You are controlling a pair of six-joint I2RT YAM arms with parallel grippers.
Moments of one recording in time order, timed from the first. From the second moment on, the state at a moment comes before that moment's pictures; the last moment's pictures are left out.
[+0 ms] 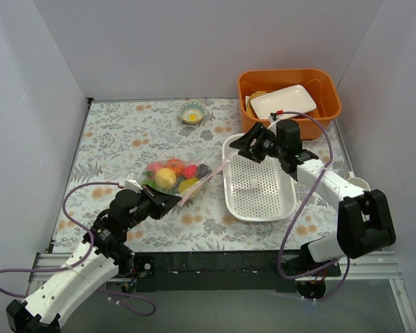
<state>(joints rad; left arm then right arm) -0.61 0.44 0.37 -0.30 0.07 -1.37 0.37 1.45 0.91 0.08 -0.47 0.96</state>
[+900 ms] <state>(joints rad) -0.61 0.46 0.35 -0.26 0.09 -1.37 0.50 1.50 0.85 0.02 -0.45 0.99</state>
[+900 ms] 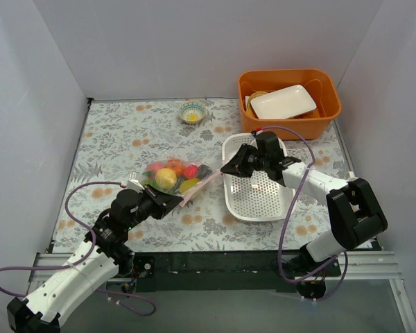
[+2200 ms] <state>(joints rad) -0.61 0.66 0.82 -0.59 -0.15 -1.10 0.50 1.61 1.29 -0.47 -0.23 0.57</state>
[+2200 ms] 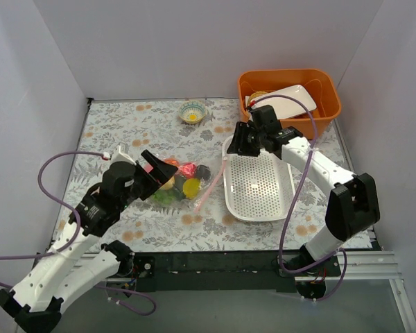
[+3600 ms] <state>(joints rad) -0.31 1.27 1.22 -0.40 -0.02 -0.53 0.34 0.84 0.61 -0.21 0.49 0.18</state>
